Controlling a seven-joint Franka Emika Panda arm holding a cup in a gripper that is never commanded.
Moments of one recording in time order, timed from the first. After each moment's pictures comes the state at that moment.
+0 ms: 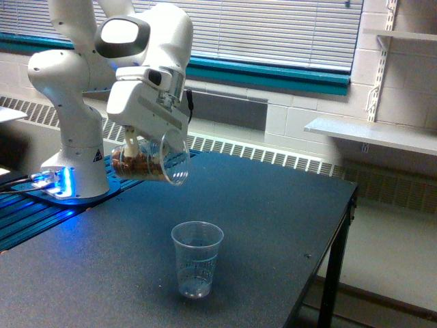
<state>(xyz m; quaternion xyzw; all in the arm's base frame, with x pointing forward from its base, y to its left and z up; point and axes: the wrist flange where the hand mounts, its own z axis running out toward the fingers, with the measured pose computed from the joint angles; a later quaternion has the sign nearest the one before) 0.389 -0.214 0.339 0.88 -0.40 0.17 0.22</state>
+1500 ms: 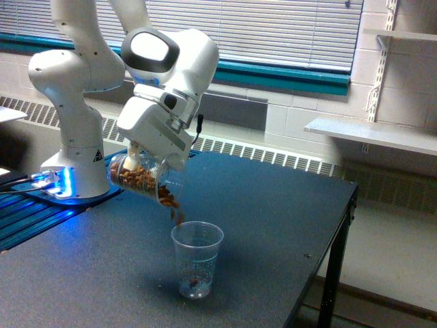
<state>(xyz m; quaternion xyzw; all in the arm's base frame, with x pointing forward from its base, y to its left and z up) 0.402 -0.194 0.304 0.87 -0.39 0.08 0.30</state>
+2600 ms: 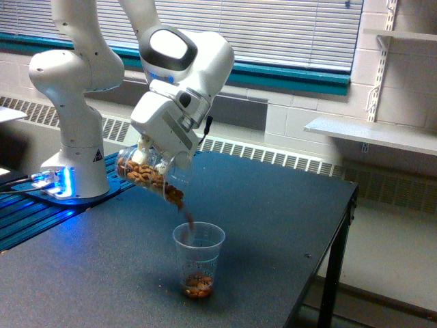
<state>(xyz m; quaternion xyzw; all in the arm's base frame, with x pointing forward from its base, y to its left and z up) 0.416 -0.179 0.308 0.86 -0.38 0.06 0.34</state>
